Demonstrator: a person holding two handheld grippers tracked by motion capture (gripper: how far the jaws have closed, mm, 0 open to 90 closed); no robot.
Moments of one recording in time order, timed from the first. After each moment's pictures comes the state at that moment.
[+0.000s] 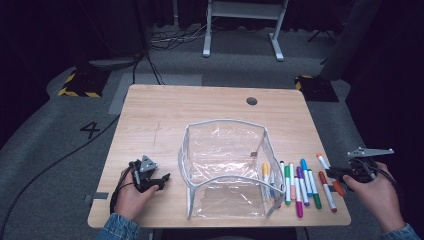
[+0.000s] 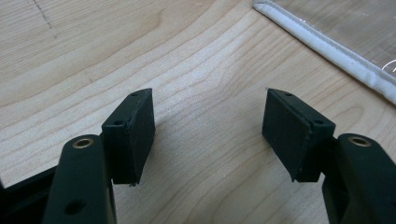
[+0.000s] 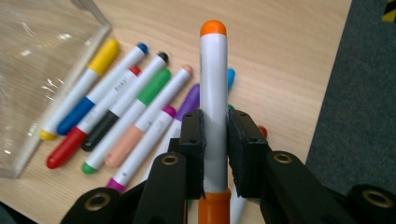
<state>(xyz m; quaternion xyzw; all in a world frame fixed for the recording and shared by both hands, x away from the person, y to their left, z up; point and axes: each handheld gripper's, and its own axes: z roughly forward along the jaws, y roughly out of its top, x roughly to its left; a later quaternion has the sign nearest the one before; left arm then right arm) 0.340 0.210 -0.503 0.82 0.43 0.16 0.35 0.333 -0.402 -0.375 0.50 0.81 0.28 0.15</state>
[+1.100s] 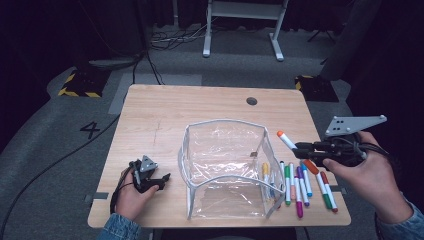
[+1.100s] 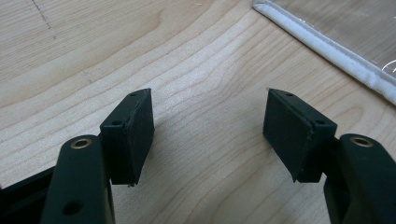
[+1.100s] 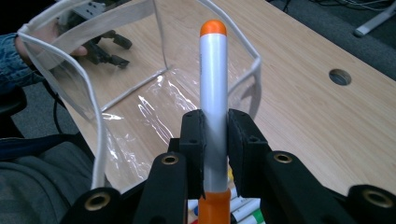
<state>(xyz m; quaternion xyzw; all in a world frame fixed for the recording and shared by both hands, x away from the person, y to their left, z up) 0.341 0.210 -0.503 0.82 0.43 0.16 0.35 0.316 -0.271 -0.242 0.28 0.87 0.38 0.13</state>
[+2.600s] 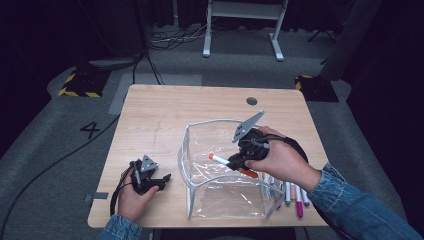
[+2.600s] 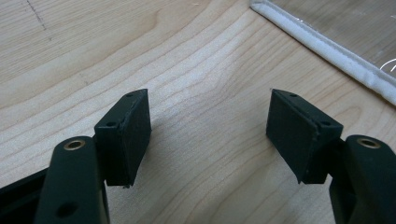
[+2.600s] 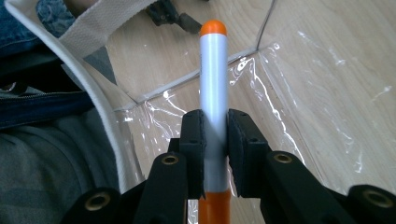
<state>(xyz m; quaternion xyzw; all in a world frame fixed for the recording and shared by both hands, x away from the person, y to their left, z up) 0.342 0.210 -0.503 0.82 0.42 0.16 0.34 0.365 -0.122 -0.305 0.16 0.95 0.26 -0.01</state>
